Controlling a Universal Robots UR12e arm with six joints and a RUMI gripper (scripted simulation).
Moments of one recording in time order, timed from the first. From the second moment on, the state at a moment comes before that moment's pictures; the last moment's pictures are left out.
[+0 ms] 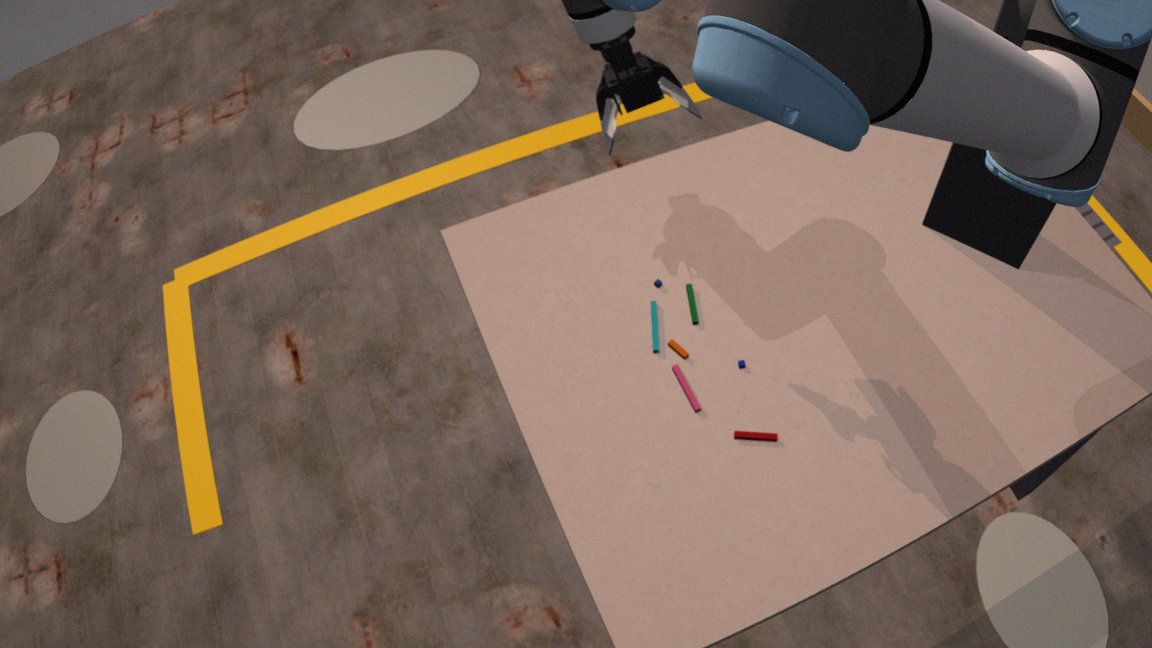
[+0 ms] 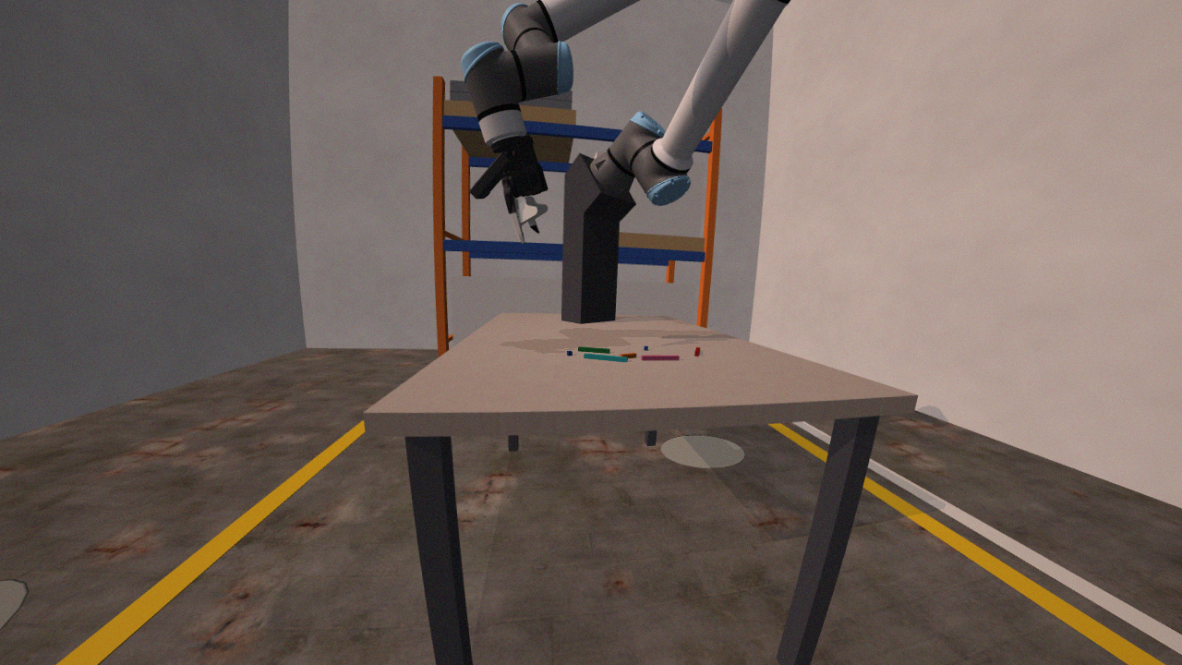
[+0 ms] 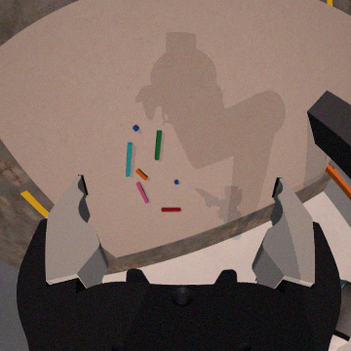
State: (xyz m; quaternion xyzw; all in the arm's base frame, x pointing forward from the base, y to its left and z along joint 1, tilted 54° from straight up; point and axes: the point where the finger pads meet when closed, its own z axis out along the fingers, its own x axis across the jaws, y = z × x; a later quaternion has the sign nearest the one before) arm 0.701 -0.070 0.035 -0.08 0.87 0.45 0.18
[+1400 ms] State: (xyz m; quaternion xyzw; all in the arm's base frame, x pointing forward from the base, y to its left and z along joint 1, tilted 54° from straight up) arm 0.768 0.028 -0.041 -0.47 0.77 0.20 0.37
